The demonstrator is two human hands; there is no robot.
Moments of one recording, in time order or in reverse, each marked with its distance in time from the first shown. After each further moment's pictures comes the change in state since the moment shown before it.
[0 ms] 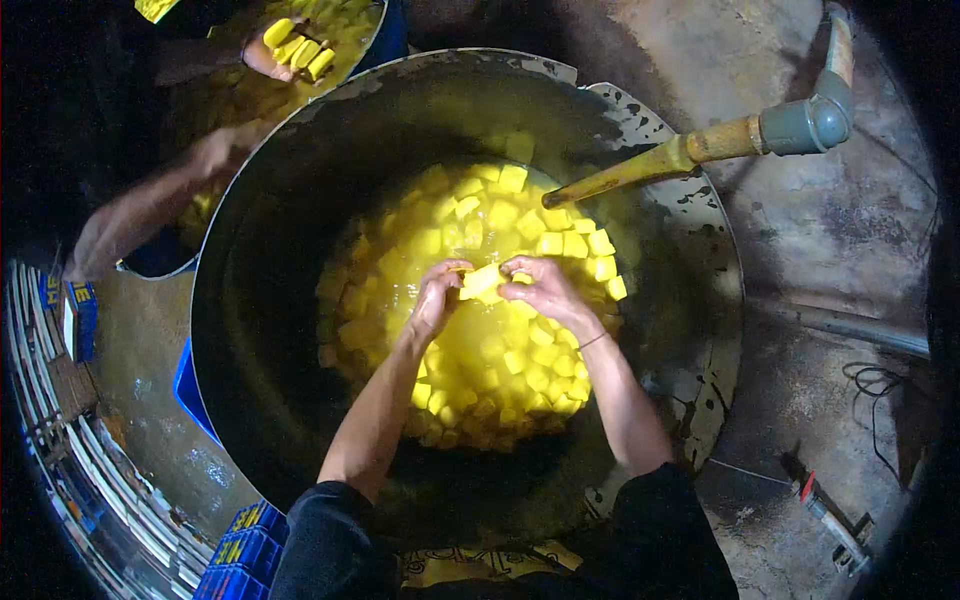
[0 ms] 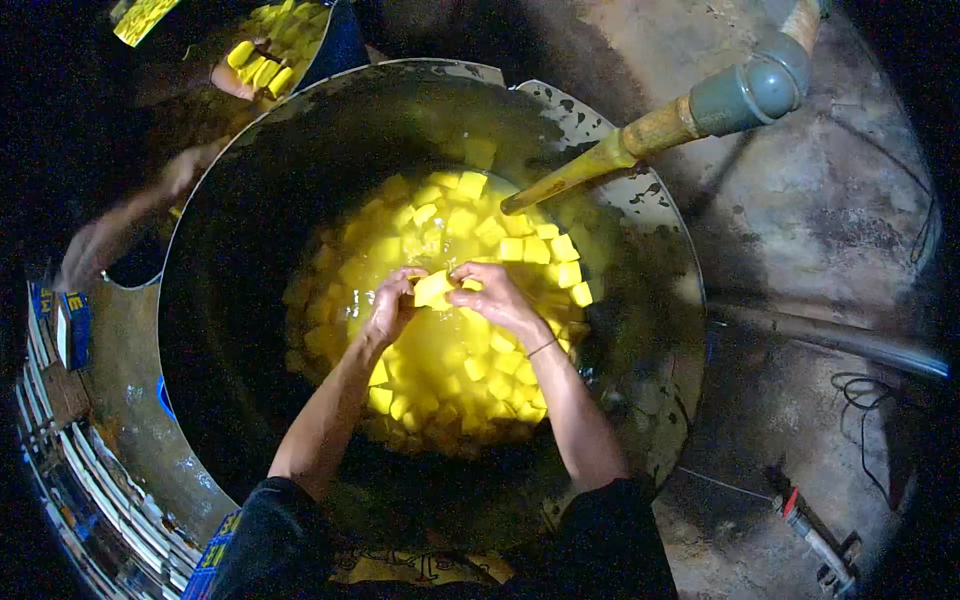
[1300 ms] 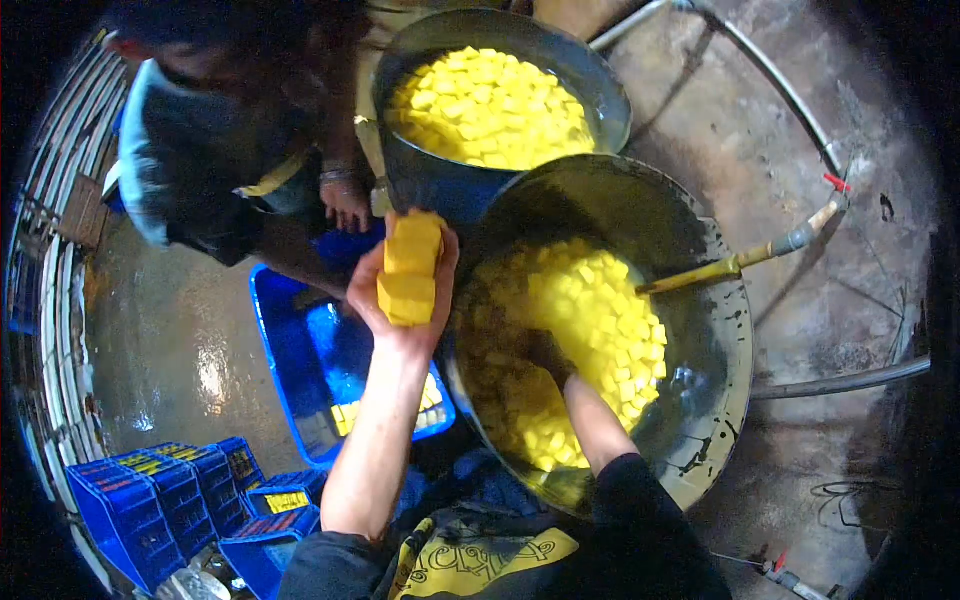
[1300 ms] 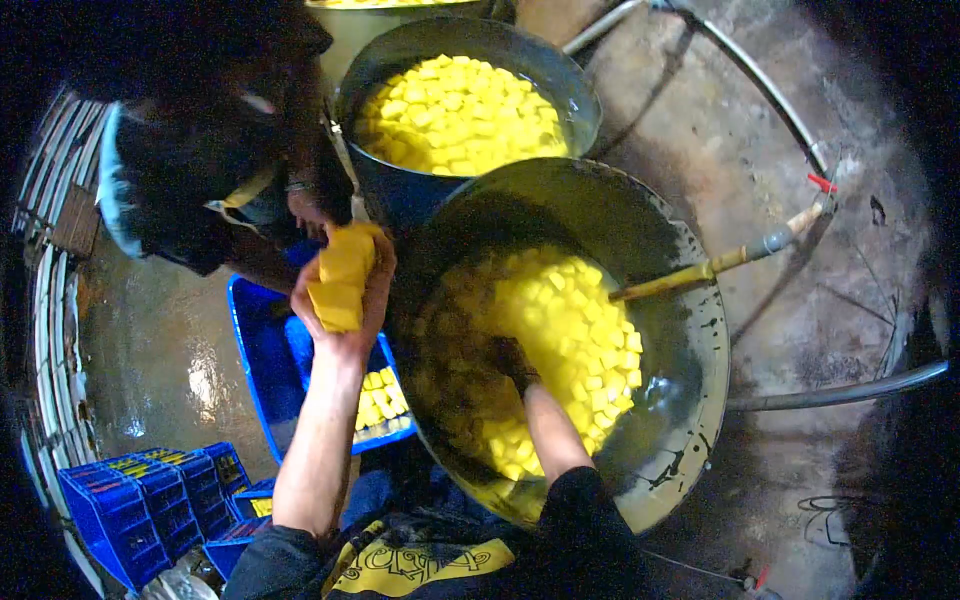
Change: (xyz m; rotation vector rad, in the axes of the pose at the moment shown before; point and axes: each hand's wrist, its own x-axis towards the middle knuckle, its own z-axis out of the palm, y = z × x) left_hand -0.344 0.168 -0.024 -1.050 -0.127 1.024; right_hand 0.060 0.148 0.173 -1.214 -0.268 -0.525
